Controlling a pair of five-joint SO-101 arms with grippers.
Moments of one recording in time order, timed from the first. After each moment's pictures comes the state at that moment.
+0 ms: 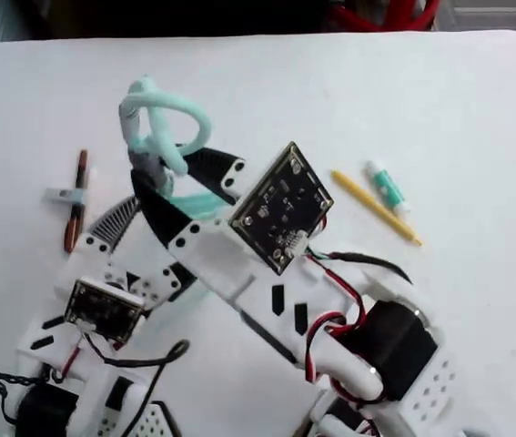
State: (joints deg) left arm 12.9 -102.3 66.5 50.1 -17.9; right arm -50.2 -45.2 7.0 53.1 10.2
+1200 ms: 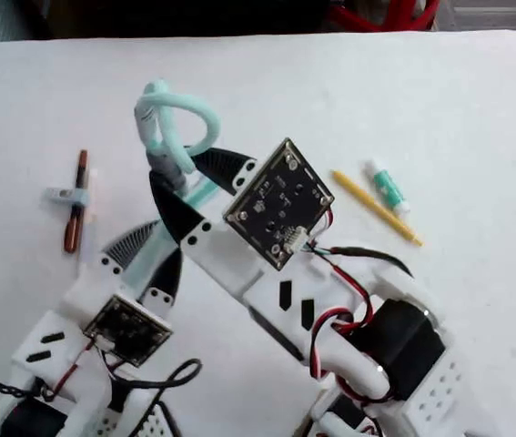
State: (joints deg) left arm 17.8 -102.5 60.6 67.0 -25.5; right arm -48.1 -45.3 5.7 57.7 12.6
